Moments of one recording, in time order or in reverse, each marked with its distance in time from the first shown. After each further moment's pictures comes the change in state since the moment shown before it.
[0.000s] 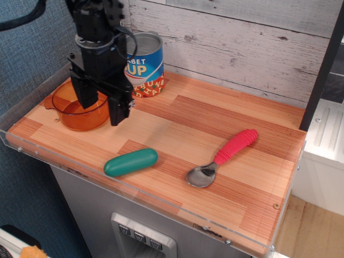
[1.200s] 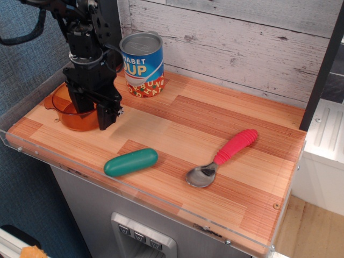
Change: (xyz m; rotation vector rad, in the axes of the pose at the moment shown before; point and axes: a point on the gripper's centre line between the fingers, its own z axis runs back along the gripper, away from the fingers) arm 0.007 0.024 -0.043 -0.014 0.025 0.022
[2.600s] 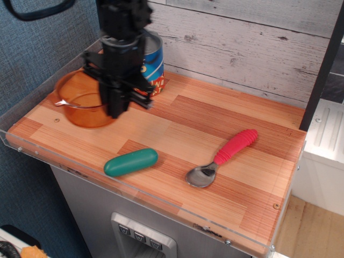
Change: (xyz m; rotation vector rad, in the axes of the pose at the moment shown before) arm 0.000 -0.066 0.060 0.085 0.052 0.007
